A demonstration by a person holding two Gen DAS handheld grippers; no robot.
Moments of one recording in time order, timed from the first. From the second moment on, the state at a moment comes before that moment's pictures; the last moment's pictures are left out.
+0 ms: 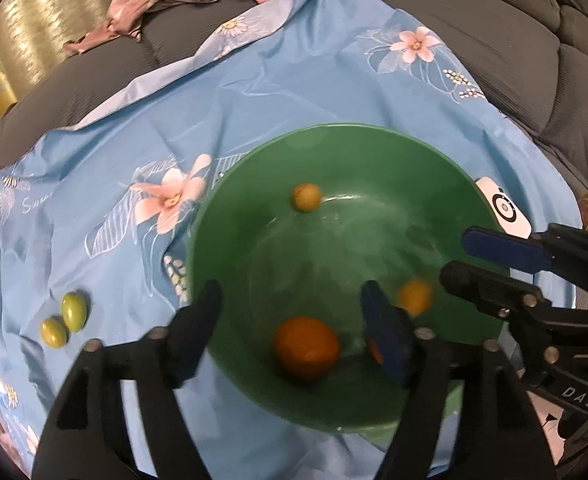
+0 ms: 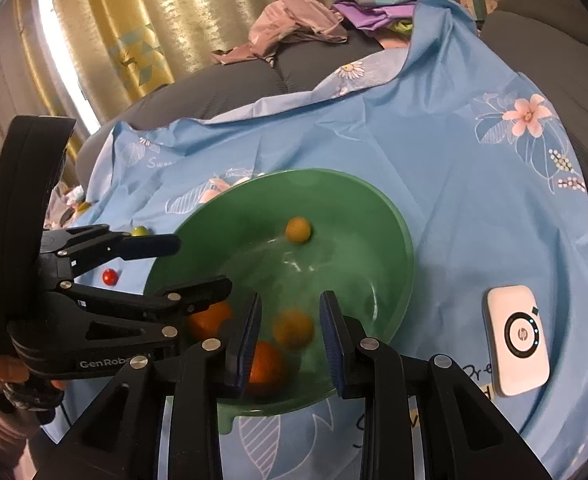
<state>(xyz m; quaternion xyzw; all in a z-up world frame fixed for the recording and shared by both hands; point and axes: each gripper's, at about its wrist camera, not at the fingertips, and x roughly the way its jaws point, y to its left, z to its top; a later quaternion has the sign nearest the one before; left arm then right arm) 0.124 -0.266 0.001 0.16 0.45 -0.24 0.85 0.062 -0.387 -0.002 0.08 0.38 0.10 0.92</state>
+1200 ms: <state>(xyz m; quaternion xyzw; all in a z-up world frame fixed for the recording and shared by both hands) -0.092 0.032 0.105 -0.29 0.11 -0.28 0.91 -0.030 -0.220 0.038 -0.01 0.36 0.24 0.90</state>
